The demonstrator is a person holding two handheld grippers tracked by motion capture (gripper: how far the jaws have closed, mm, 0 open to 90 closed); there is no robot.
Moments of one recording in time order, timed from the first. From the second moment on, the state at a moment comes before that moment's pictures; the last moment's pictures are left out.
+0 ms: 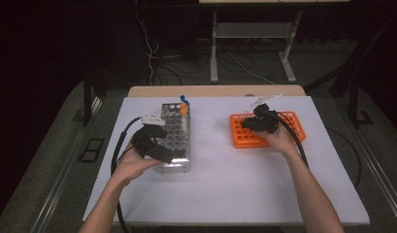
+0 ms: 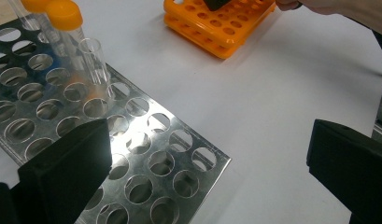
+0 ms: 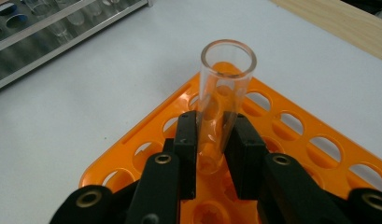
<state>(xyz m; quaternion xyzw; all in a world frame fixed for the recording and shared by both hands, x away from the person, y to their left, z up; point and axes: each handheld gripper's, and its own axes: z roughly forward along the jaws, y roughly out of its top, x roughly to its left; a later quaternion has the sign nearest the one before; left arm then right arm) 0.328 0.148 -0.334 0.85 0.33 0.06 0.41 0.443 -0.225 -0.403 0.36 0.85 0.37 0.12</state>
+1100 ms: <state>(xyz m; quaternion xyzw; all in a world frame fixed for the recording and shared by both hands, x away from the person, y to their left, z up) 0.326 0.129 -0.321 0.86 0.30 0.05 0.41 0.385 -0.237 -0.335 0.31 0.85 0.40 0.11</state>
